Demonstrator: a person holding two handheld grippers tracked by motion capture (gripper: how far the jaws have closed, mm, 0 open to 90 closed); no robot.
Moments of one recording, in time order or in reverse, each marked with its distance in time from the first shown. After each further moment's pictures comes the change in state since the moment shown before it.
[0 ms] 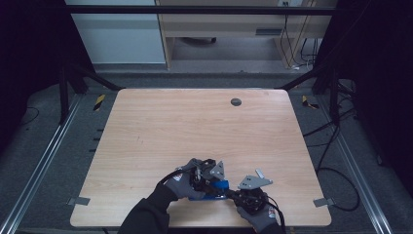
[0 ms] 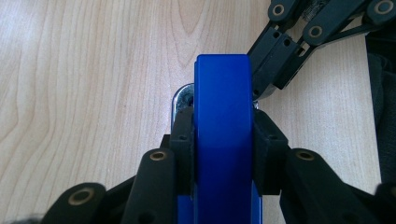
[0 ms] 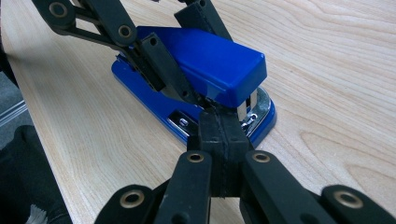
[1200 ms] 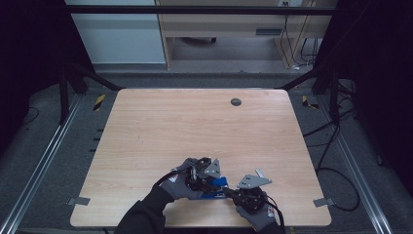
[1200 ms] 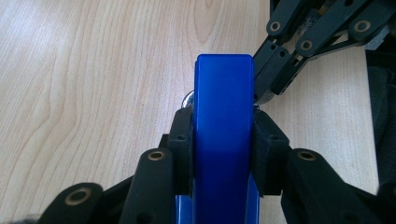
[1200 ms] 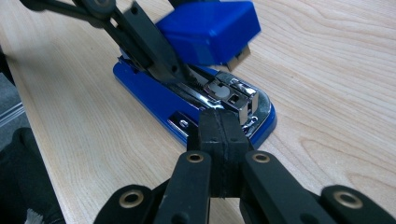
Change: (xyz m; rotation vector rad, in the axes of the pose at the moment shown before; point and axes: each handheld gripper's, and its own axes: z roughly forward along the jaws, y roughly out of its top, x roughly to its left) left arm -0.003 -0.005 -0.012 -0.046 0.056 -0.024; right arm -0.001 0.001 0.003 -0.012 0.005 -0.001
